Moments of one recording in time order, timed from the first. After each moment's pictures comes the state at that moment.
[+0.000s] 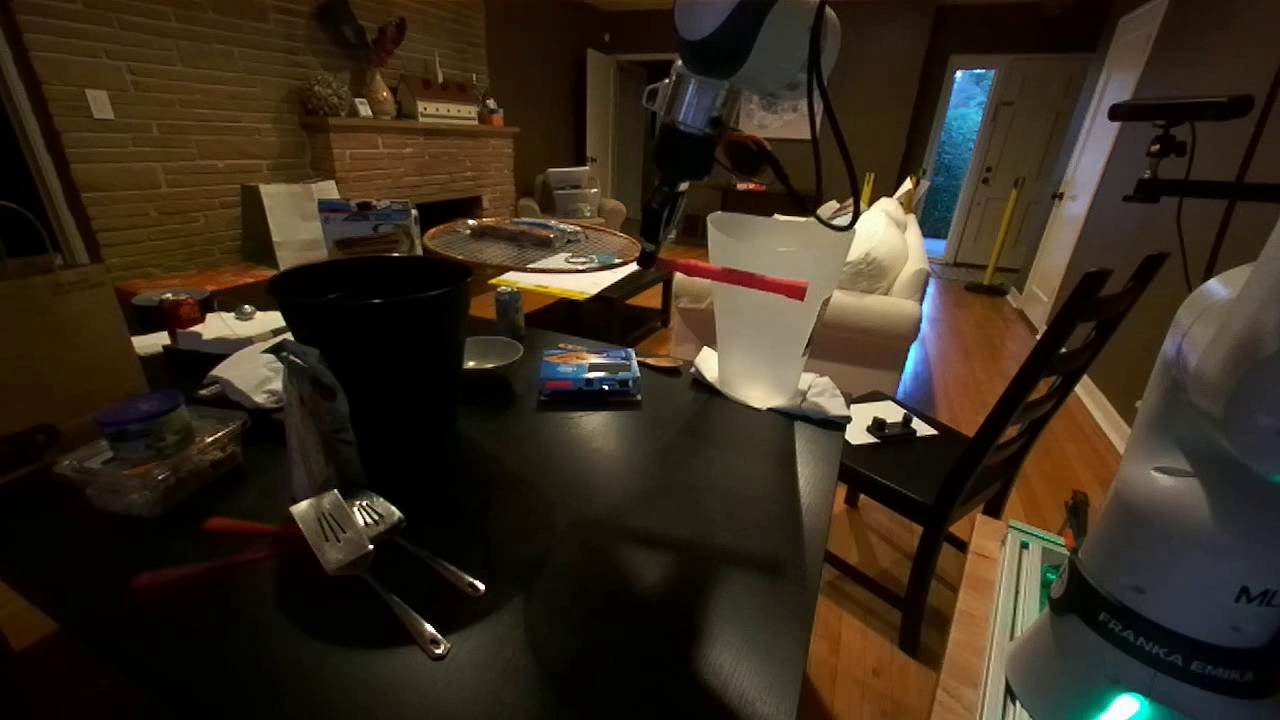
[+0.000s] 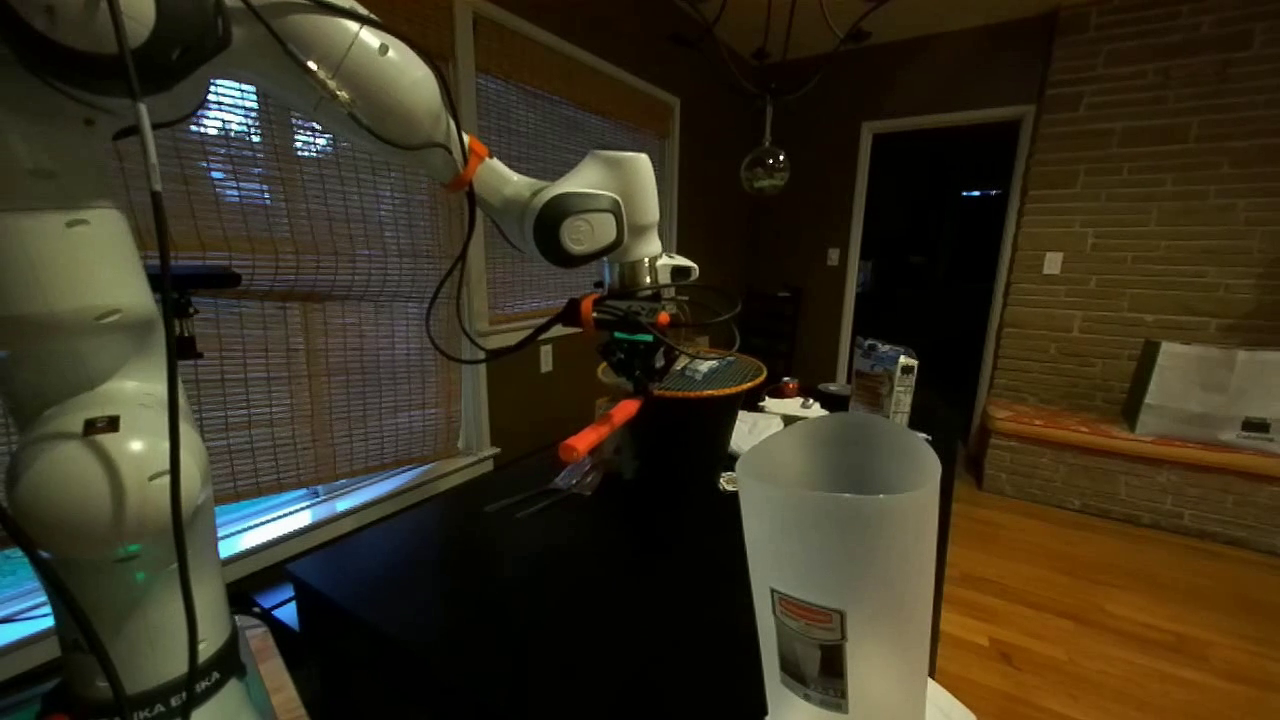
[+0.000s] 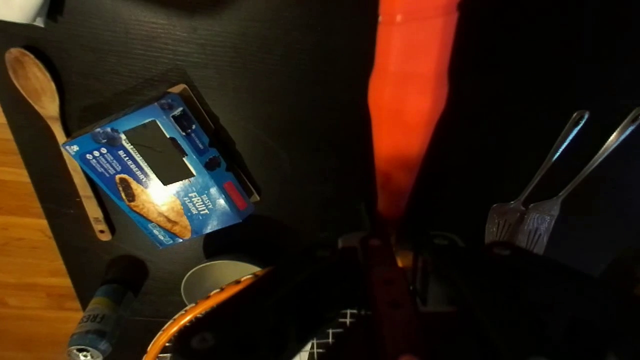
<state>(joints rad) -0.04 -0.12 -0.14 -2.20 0.15 2.34 -0.61</state>
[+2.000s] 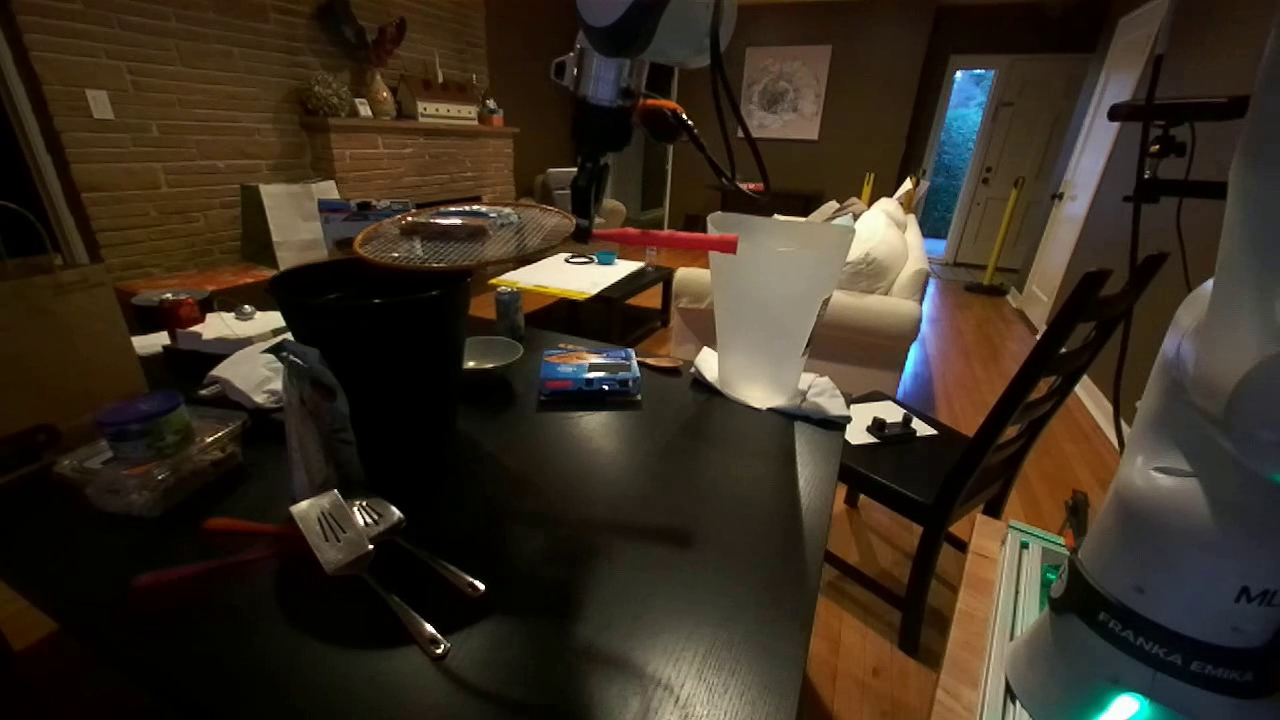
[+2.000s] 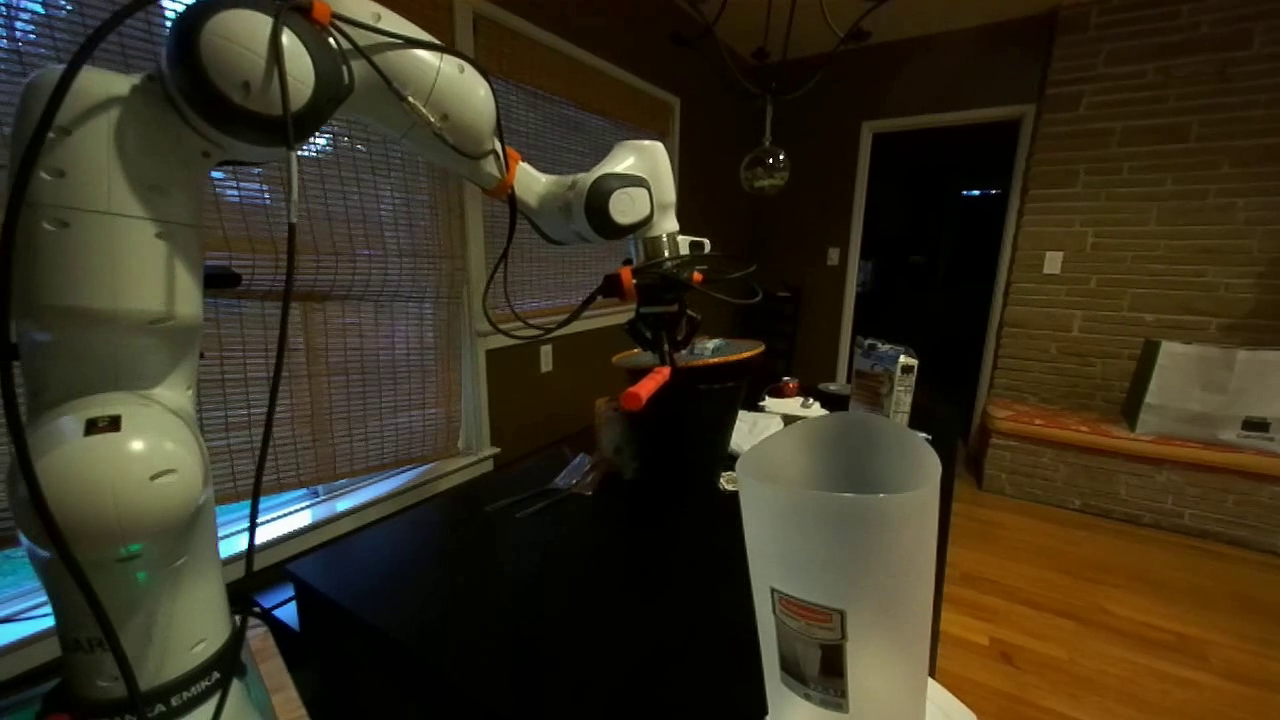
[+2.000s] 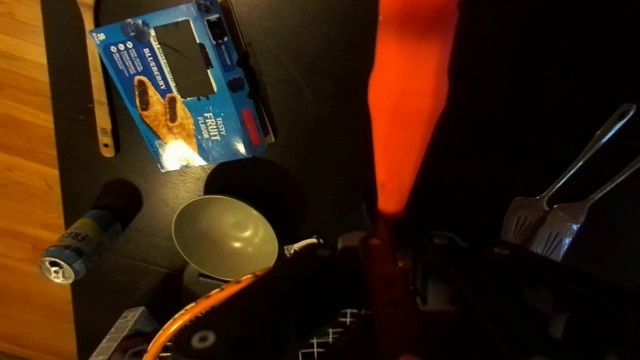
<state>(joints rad) -0.03 0.12 -0.04 -1.83 -0.02 2.20 -0.57</state>
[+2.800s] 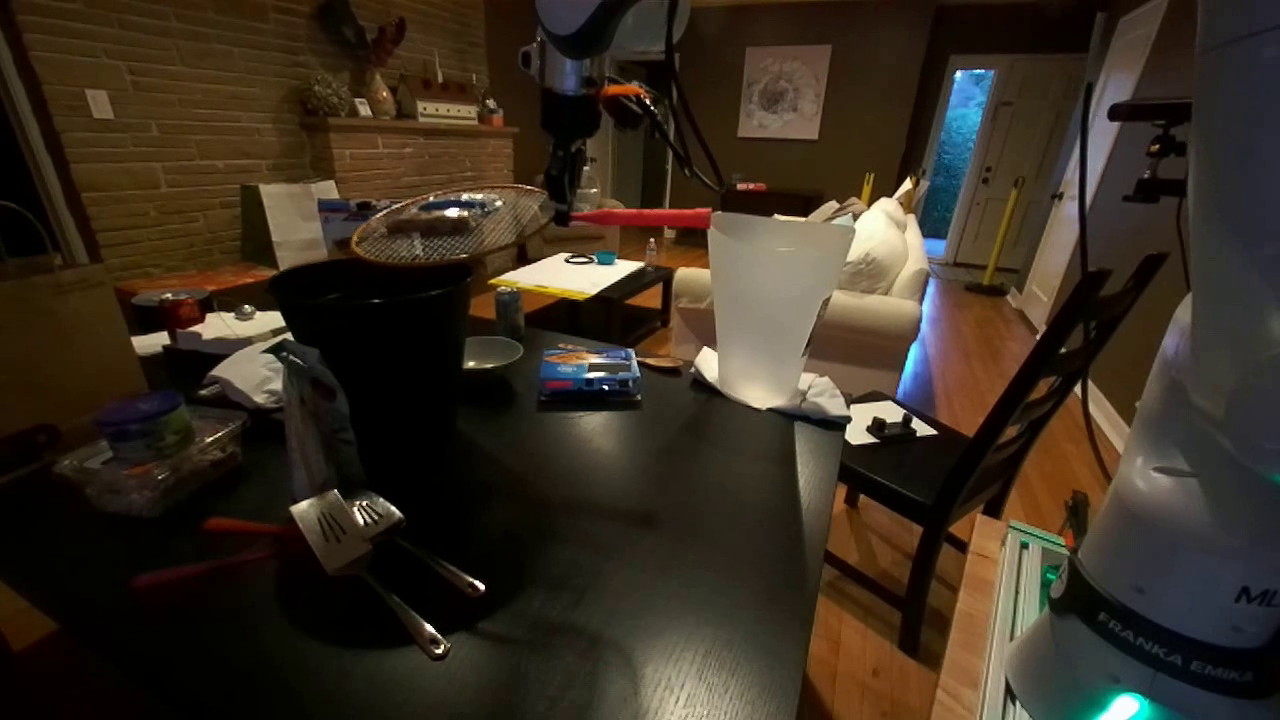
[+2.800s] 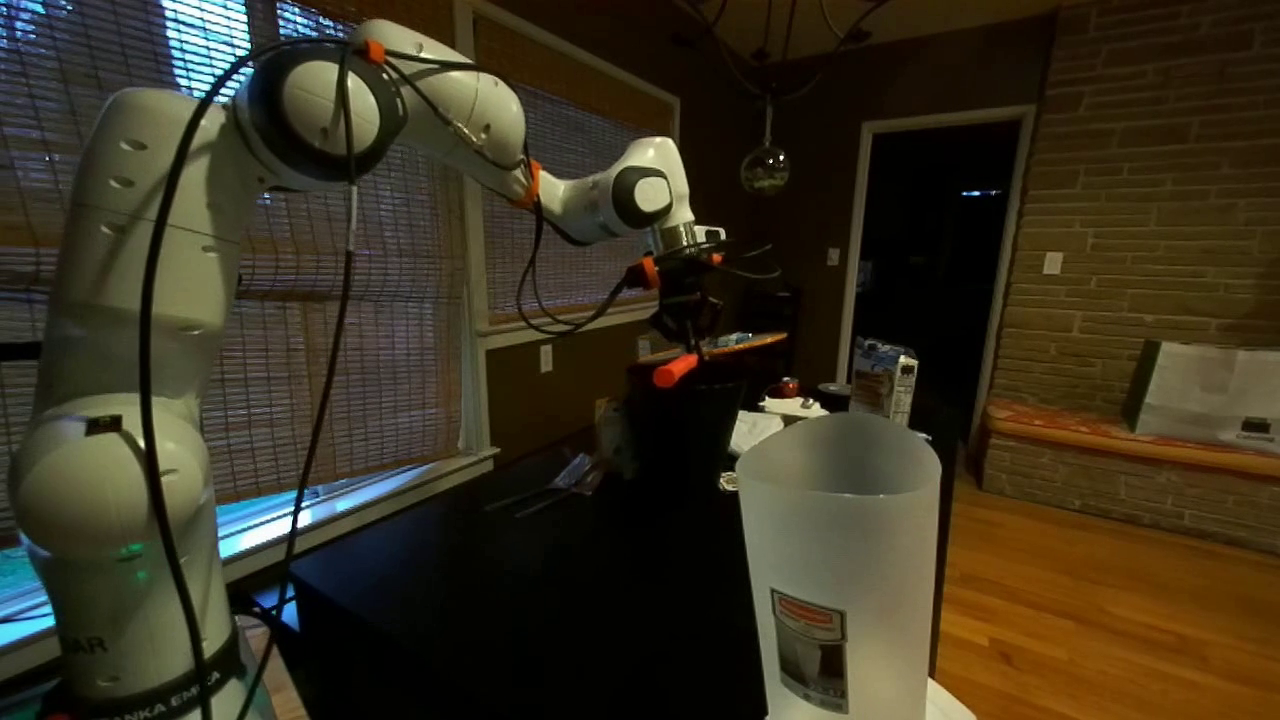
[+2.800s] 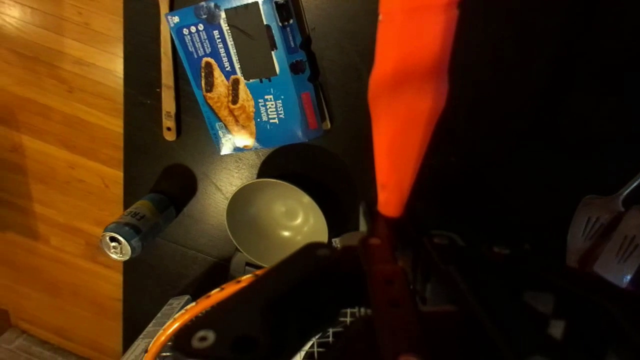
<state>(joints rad) -0.03 0.28 -0.03 -1.59 -0.16 2.11 -0.49</state>
